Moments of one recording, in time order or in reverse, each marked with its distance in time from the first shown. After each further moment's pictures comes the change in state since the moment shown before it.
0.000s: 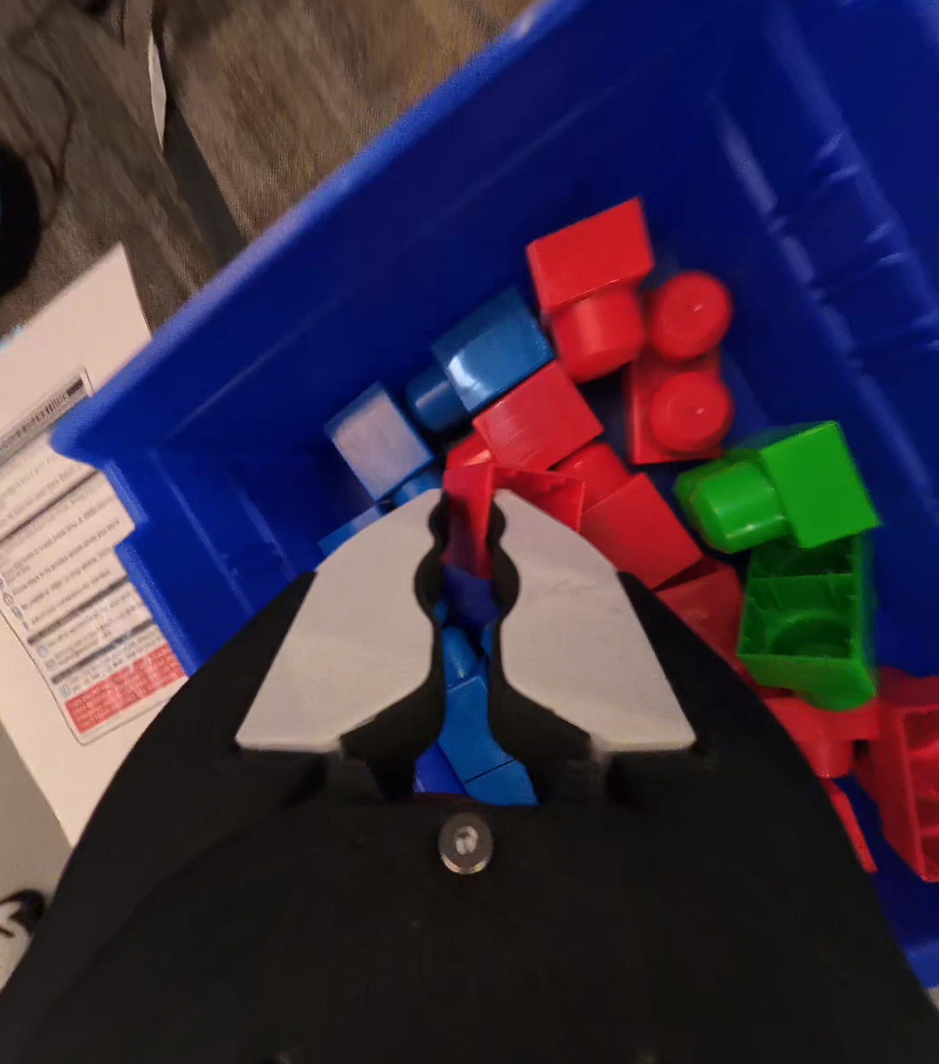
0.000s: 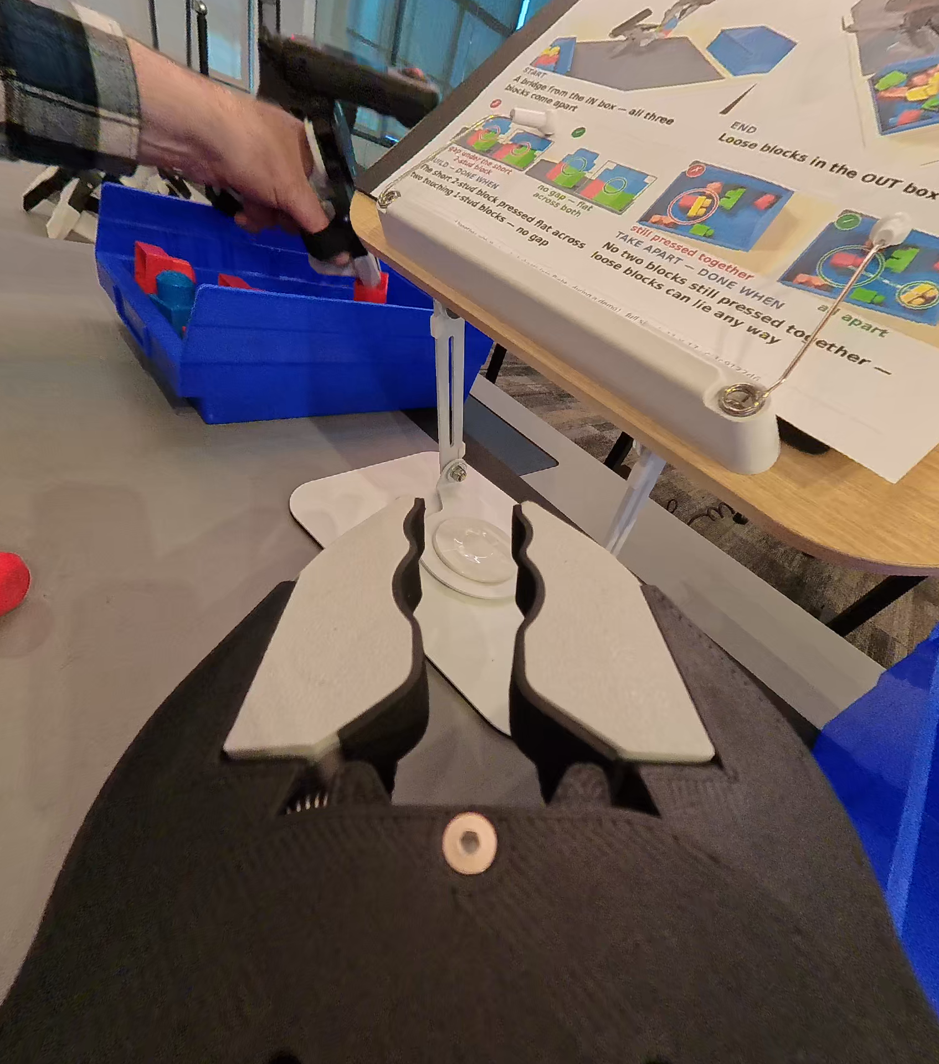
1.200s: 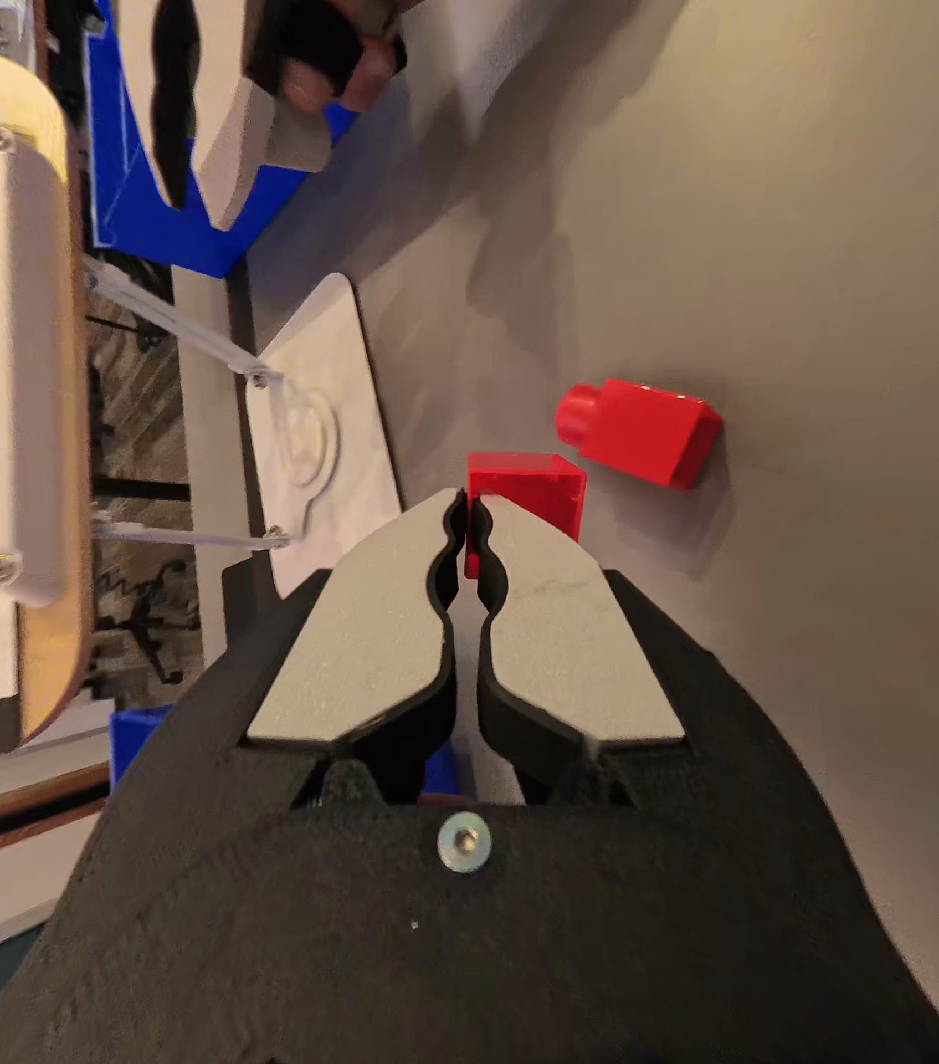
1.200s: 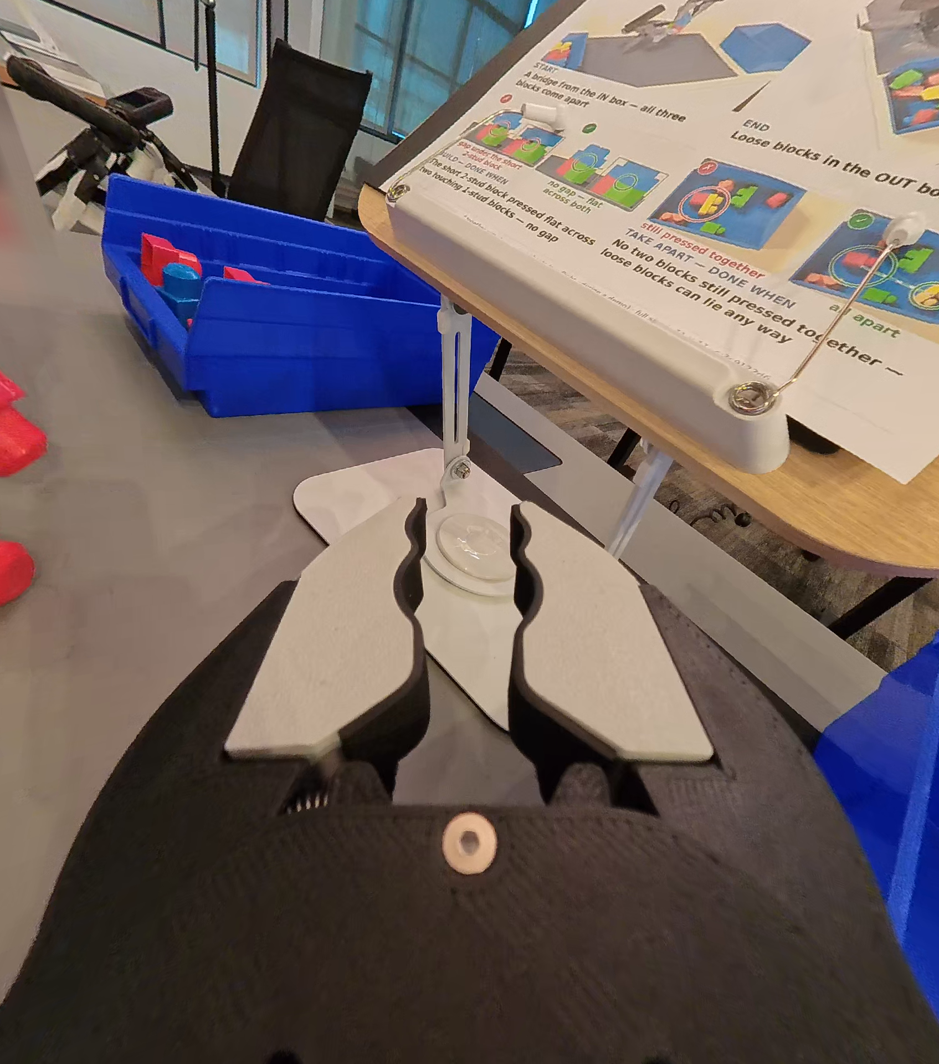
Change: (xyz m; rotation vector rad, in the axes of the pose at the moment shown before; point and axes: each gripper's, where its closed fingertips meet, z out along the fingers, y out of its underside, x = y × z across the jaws) left arm 0.328 0.102 -0.142 0.615 0.182 1.205; right arm -0.002 0.001 0.000 -0.003 -0.009 -0.011
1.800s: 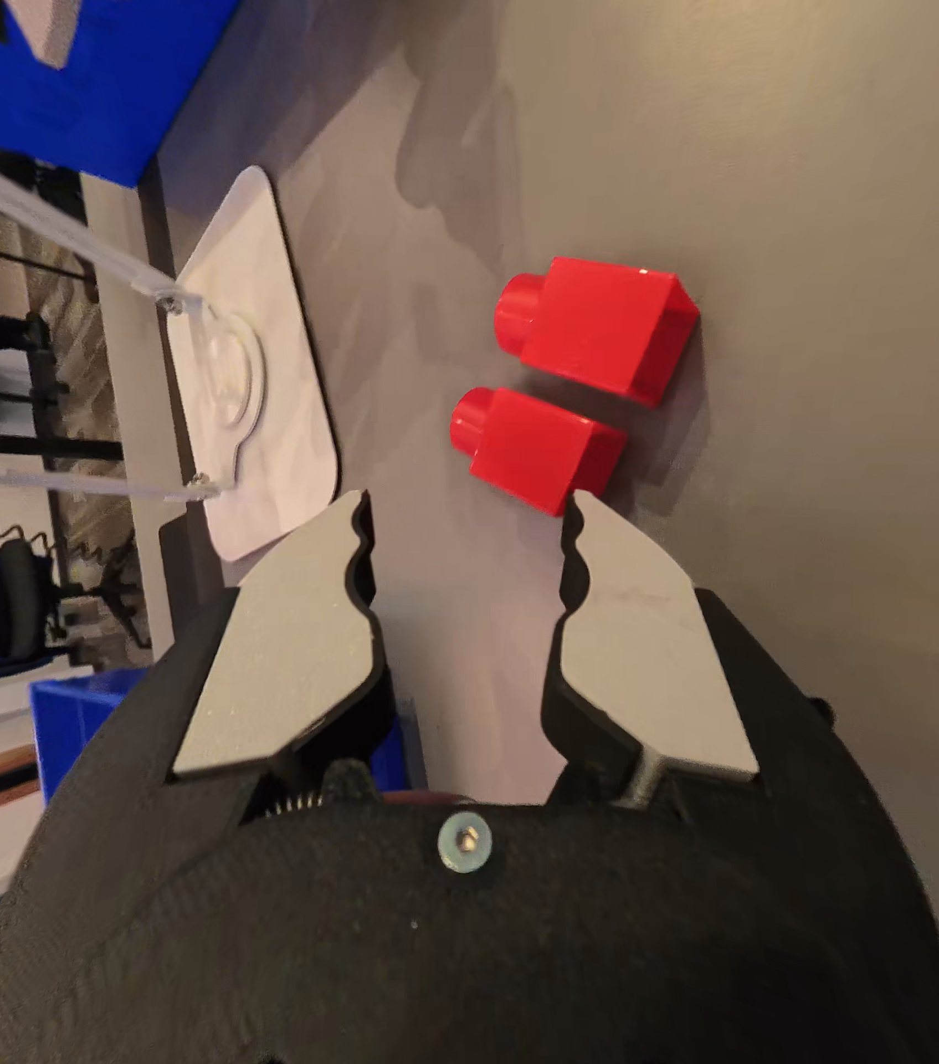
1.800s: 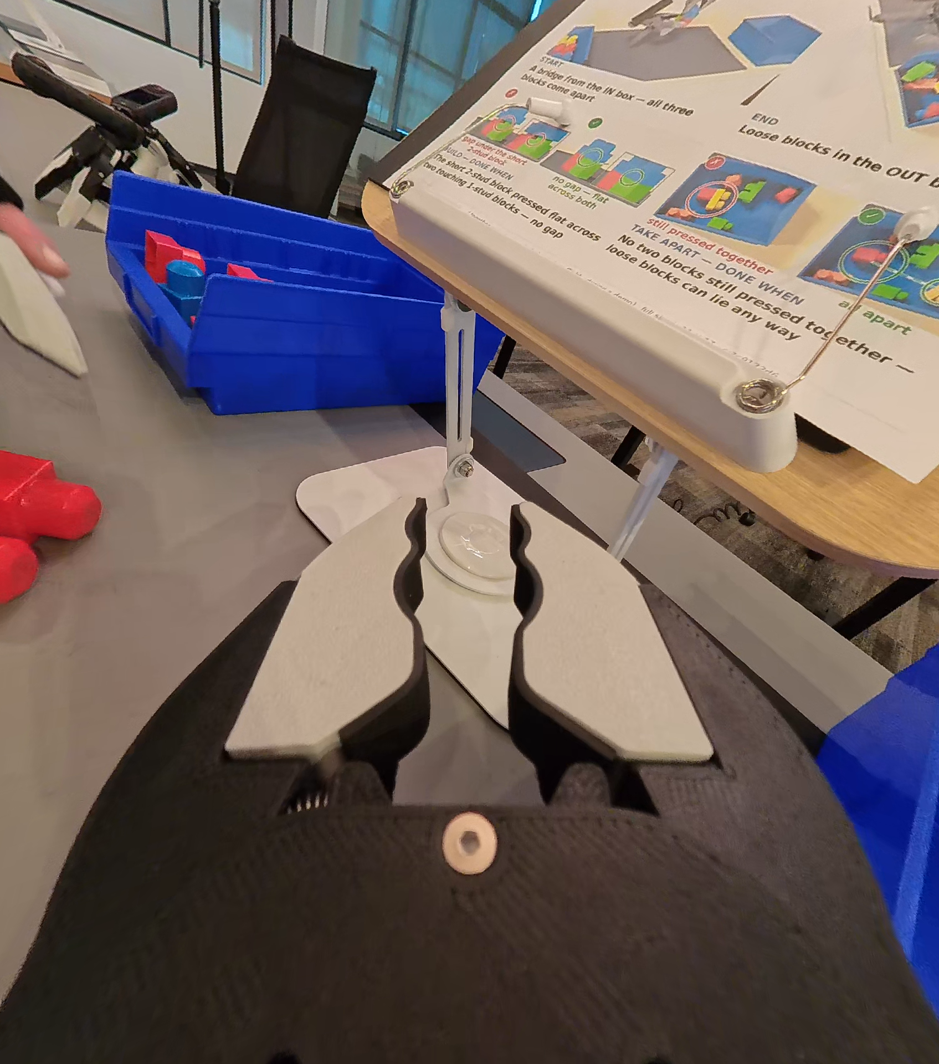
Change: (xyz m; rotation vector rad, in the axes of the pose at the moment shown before) left arm 0.027 0.038 0.013 -0.084 0.036 -0.012; right arm -0.001 0.001 0.001 -0.004 -0.008 0.001
